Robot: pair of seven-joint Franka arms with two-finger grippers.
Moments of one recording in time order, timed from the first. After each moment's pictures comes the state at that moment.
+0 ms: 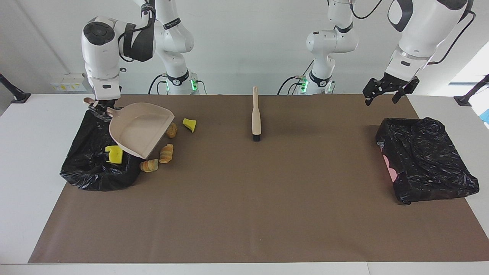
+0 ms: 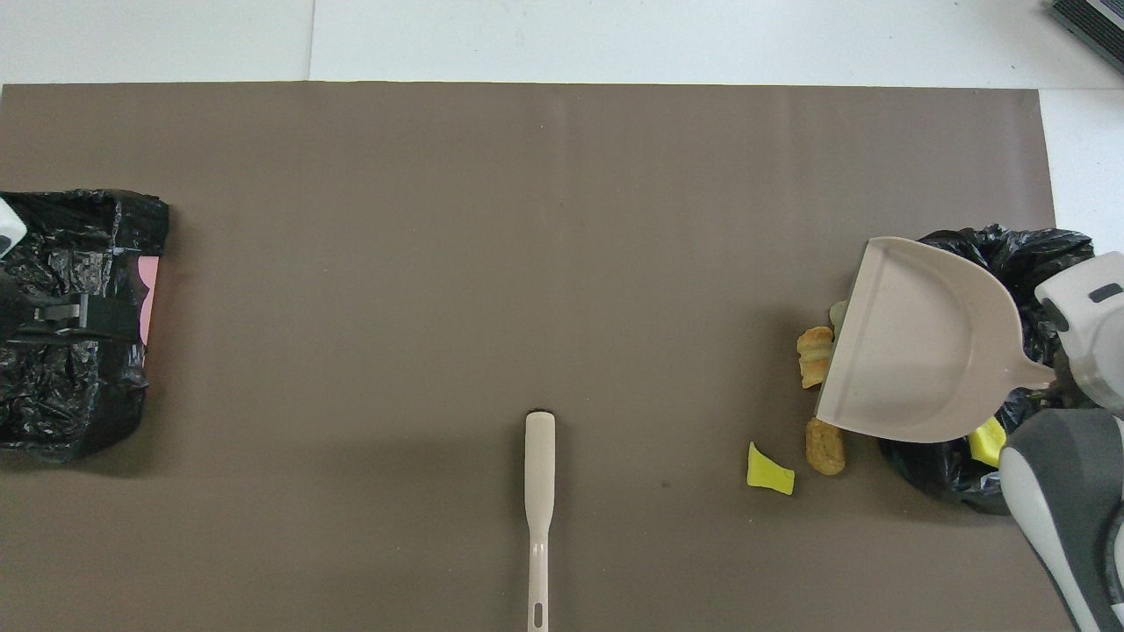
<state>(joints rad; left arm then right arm) -0.02 -0.13 -0.05 -1.74 0.05 1.61 -0.07 -0.20 -0.20 0.13 -2.14 -0.36 1.89 -1.13</state>
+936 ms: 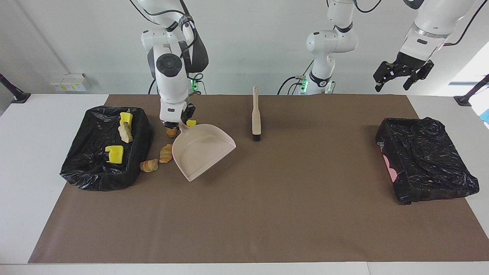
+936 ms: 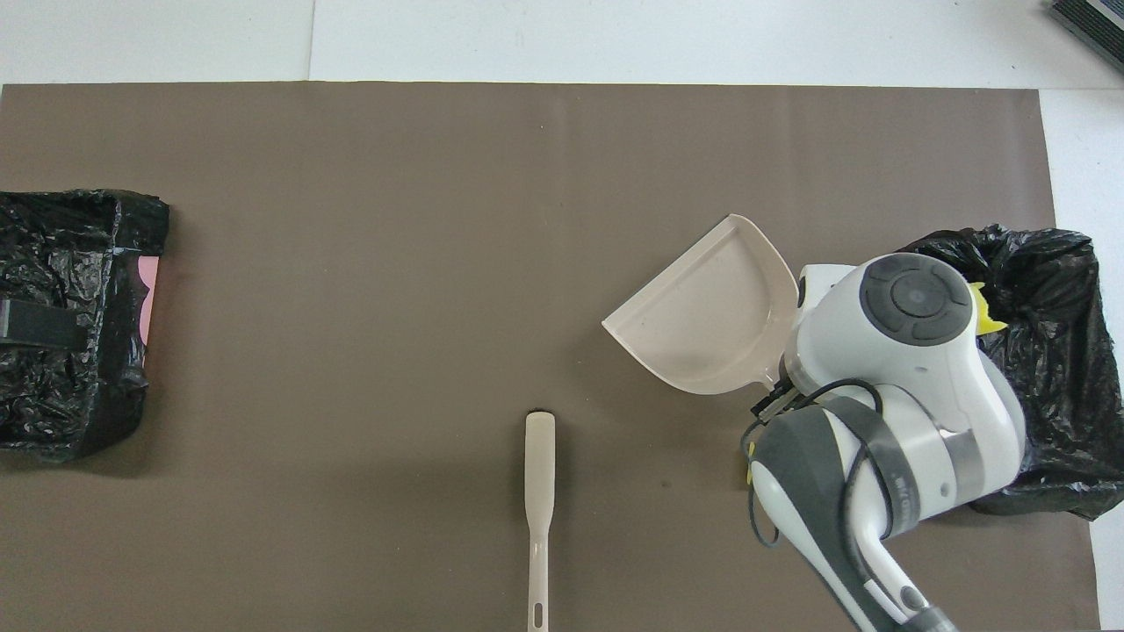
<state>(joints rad) 0.03 -0.14 -0.05 -1.65 -0.01 1.51 -0.01 0.19 -0.01 0.13 -2.08 -0.05 1.89 -0.24</state>
